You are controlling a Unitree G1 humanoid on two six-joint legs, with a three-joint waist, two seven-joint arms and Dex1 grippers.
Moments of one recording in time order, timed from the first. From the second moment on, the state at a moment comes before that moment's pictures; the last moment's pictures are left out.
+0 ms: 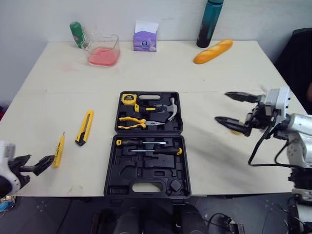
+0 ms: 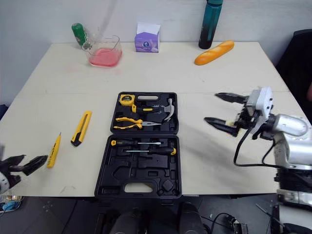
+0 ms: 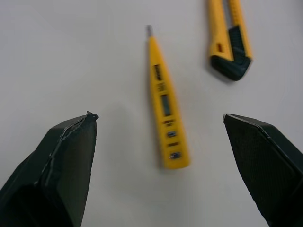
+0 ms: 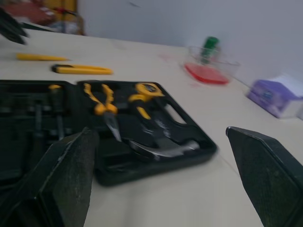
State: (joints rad) left arm 0.24 0.77 0.82 -0.46 -0.75 1.14 -0.31; right arm -0.46 -0.72 -0.19 0.12 0.55 0.02 1.32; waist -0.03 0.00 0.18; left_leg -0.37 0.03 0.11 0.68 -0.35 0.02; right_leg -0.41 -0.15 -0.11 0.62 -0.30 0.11
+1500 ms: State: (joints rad) left arm 0.07 0.68 0.66 -0.37 -0.55 1.19 -0.26; right arm -0.40 -0.70 -0.08 -0.17 0.61 0.20 1.29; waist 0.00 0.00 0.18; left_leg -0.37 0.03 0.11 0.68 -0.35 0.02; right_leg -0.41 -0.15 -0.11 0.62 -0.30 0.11
